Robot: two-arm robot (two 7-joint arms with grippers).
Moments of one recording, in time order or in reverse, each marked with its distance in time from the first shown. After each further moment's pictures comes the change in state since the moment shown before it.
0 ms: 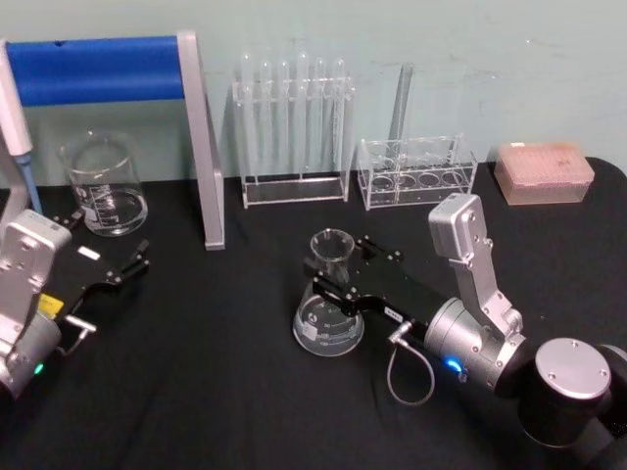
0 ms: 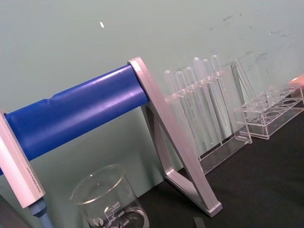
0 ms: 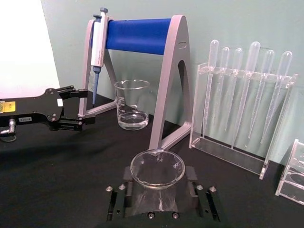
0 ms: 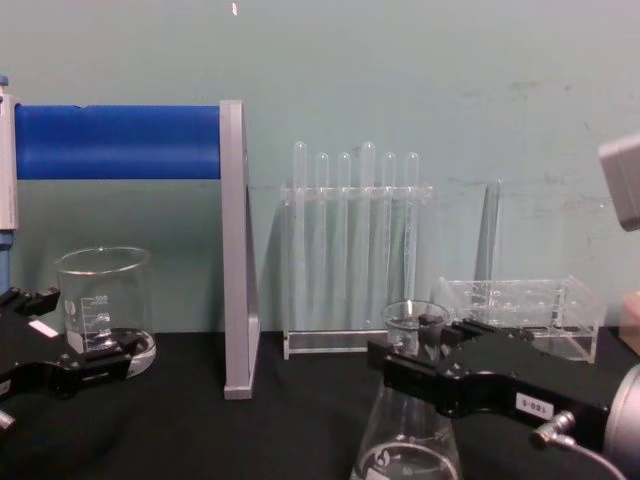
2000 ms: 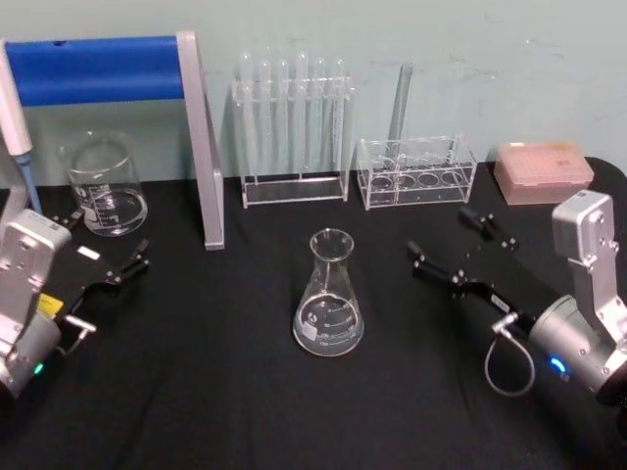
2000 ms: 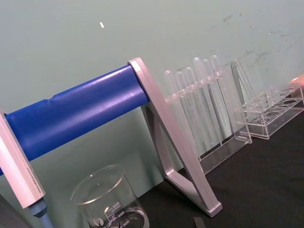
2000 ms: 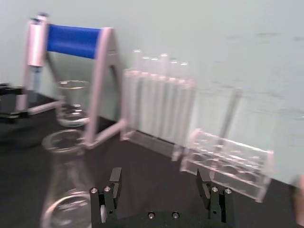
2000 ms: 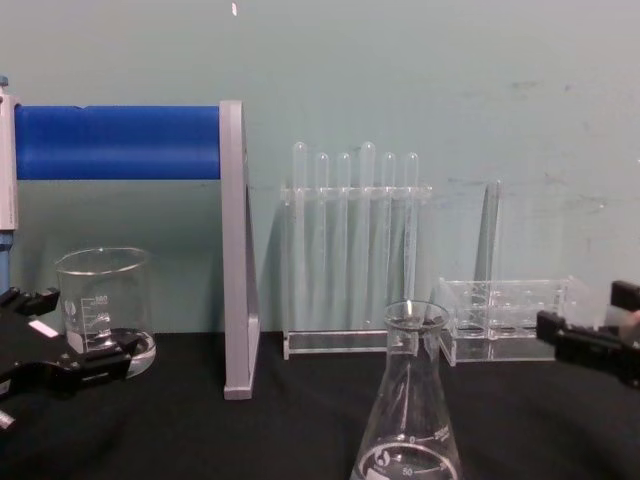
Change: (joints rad) left arm 0.000 0.000 0.000 0.000 0.000 0.000 0.000; right arm -0.141 0.145 0.152 -0.135 0.023 -0.048 -0.103
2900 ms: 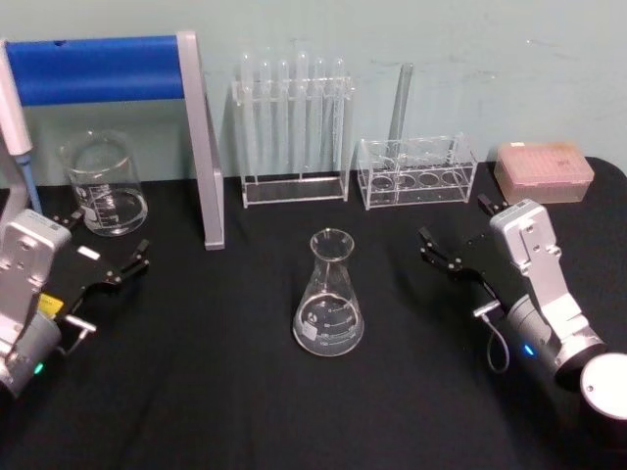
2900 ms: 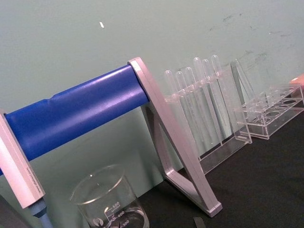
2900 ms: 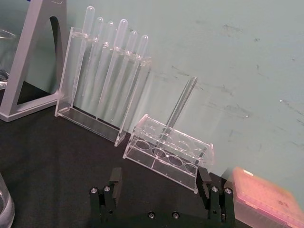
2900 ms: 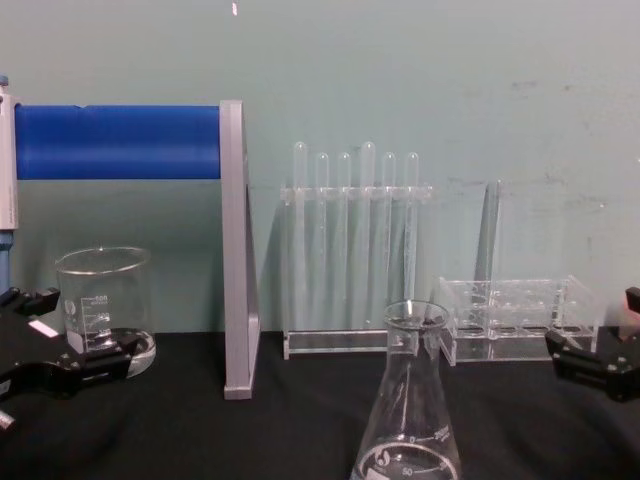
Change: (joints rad) left arm 0.000 0.000 0.000 0.000 0.000 0.000 0.000; right arm 0.094 -0.112 -0.025 0.178 -0.353 -0.051 -0.259
